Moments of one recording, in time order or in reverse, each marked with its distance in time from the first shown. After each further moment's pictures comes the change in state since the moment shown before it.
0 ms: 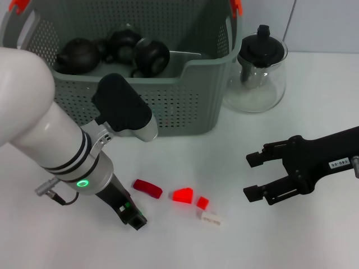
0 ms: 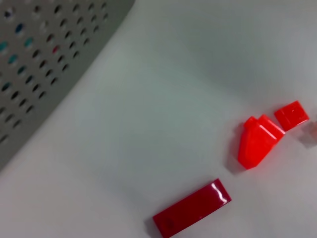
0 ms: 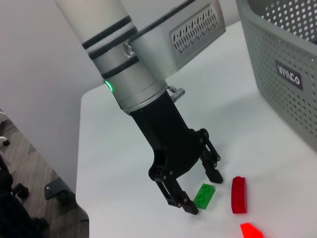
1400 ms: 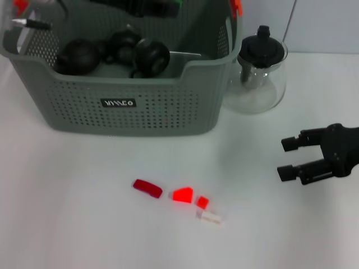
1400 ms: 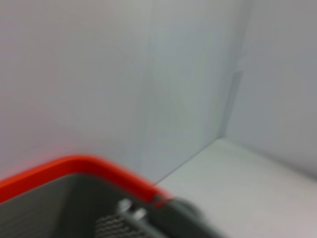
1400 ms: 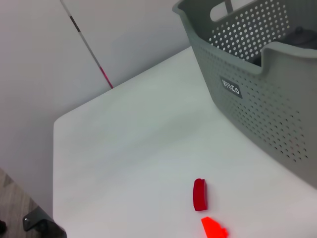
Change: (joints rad) left arm -0.277 0.126 -0.693 0.069 -0.495 0.054 0.161; right arm -0.027 -0.070 0.131 0.040 -0.003 -0.036 0.003
